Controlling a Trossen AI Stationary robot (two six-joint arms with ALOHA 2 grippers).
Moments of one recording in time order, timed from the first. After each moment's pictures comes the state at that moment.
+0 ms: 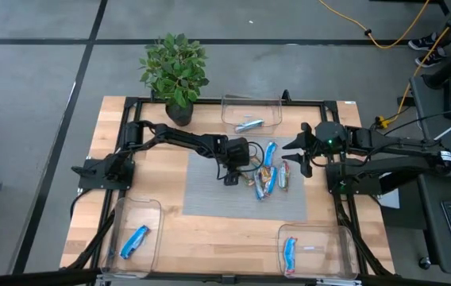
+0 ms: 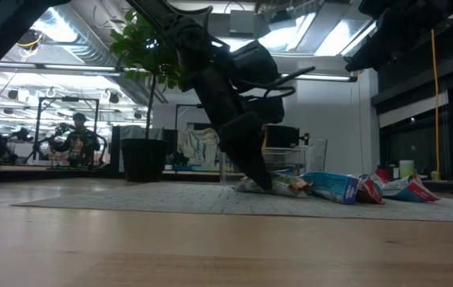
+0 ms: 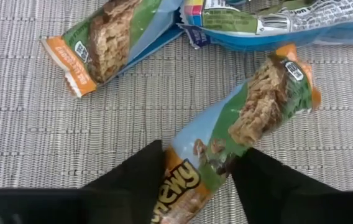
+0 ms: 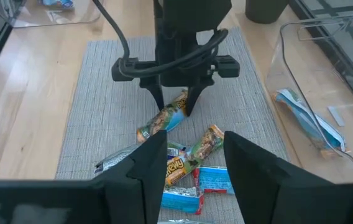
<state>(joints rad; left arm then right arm) 0.13 2.12 1.42 -0.32 0.12 0.09 -0.14 0.76 0.71 -0.55 -0.04 0.02</state>
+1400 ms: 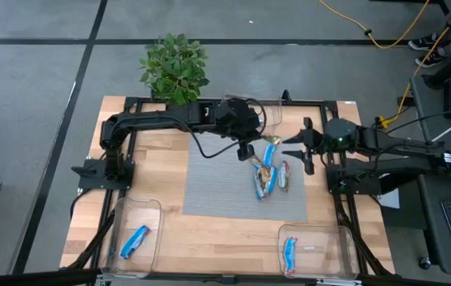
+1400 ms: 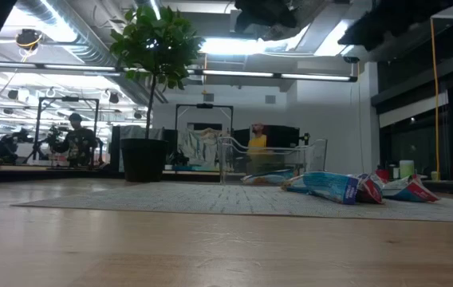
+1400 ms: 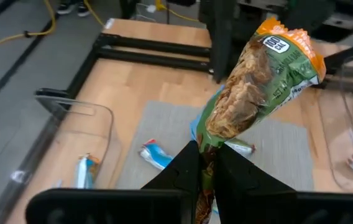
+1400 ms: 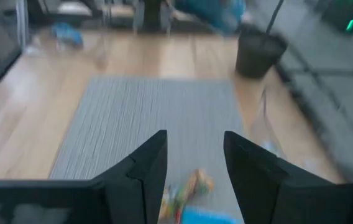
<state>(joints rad) 0.12 1.88 1.93 -0.65 -0.04 -0.07 -0.14 0.70 0.71 -0.41 -0.03 -0.11</state>
